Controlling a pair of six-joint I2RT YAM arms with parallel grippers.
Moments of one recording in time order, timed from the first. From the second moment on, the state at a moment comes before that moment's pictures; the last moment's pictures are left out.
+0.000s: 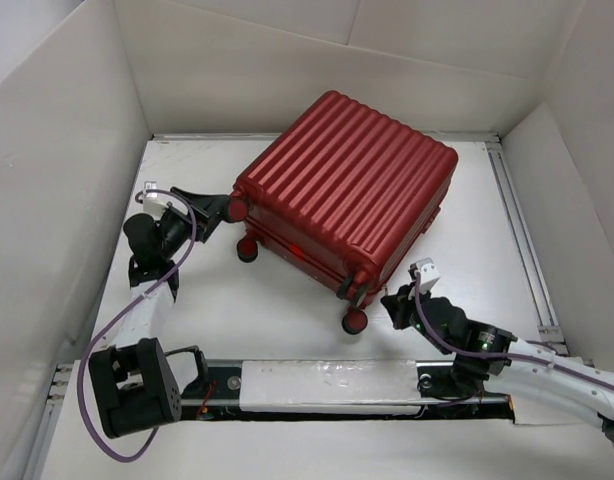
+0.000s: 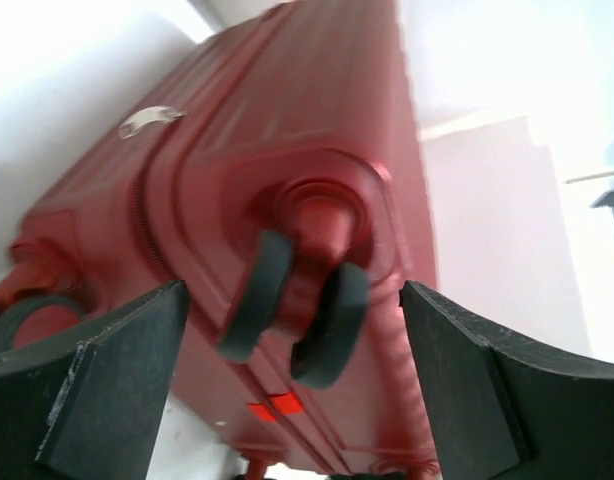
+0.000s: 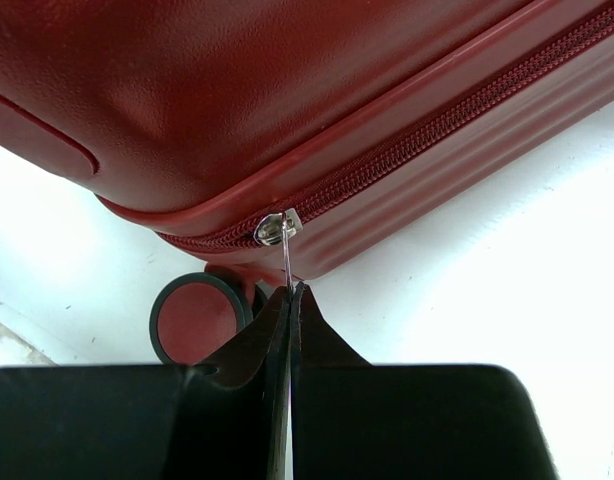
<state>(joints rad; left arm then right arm) 0.22 1.08 0.50 0.45 0.70 -1.14 1.08 0.45 0.25 -0.21 0.49 0.49</state>
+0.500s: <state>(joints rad) 0.21 1.25 0.46 0.76 0.76 -1.42 1.07 0.46 0.25 -0.20 0.49 0.49</state>
